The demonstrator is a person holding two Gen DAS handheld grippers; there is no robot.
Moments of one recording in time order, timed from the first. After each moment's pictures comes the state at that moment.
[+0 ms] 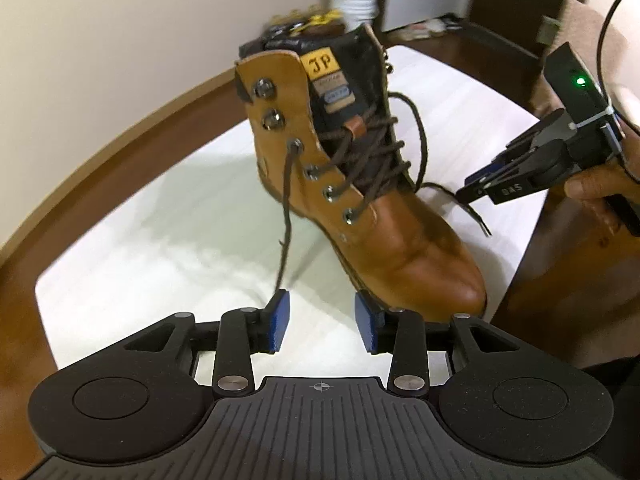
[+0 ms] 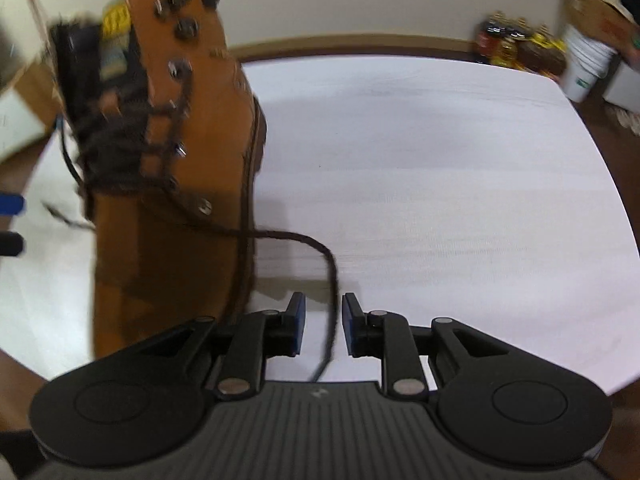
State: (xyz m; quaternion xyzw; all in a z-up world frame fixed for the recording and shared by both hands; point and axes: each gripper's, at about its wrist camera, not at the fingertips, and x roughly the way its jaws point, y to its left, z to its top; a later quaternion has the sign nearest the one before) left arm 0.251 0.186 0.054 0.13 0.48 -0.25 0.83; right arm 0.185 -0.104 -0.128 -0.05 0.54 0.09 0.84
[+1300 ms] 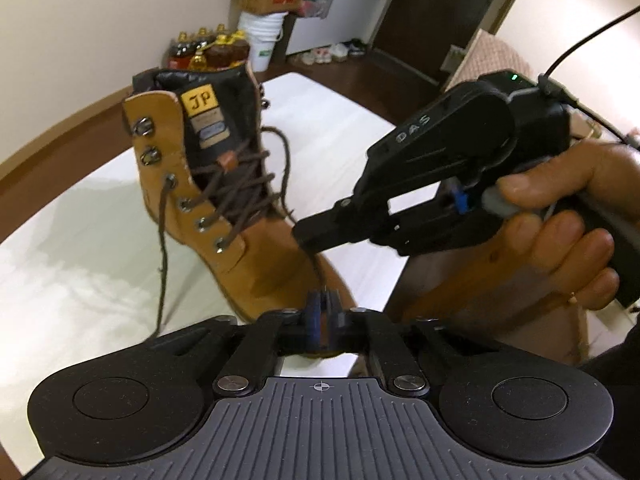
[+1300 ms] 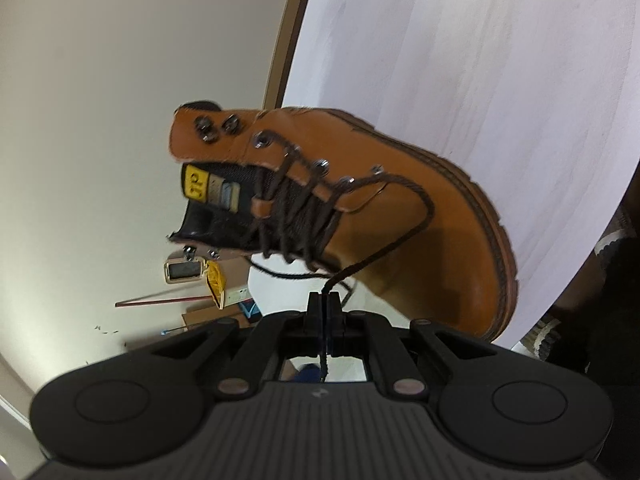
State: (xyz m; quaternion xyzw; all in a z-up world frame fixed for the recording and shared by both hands) left arm 0.242 0.185 0.075 0.05 0.45 -0.42 0.79; right arm 0.138 -0.097 -0.113 0.56 0.49 0.06 0.66
